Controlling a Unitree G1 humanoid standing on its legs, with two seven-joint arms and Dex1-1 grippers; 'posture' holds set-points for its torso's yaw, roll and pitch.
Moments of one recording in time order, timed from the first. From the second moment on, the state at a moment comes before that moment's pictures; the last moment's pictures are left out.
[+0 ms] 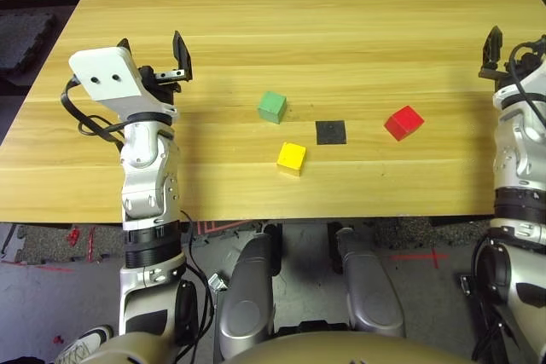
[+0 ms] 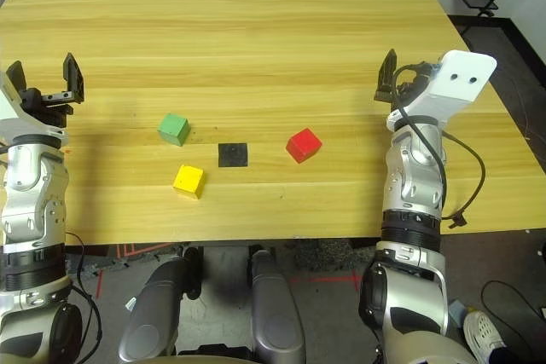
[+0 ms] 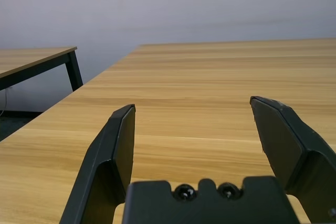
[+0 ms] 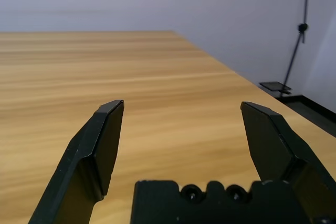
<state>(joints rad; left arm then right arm) -0.40 0.24 0.30 -0.12 -0.17 0.08 0.05 -0.66 -0.42 -0.37 0.40 0.24 -0.08 0.08</state>
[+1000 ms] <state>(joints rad) -0.42 0.51 0.26 -0.17 -0.61 0.27 -0.61 -0.61 -0.56 -0.20 -0.05 0.54 0.54 0.59</state>
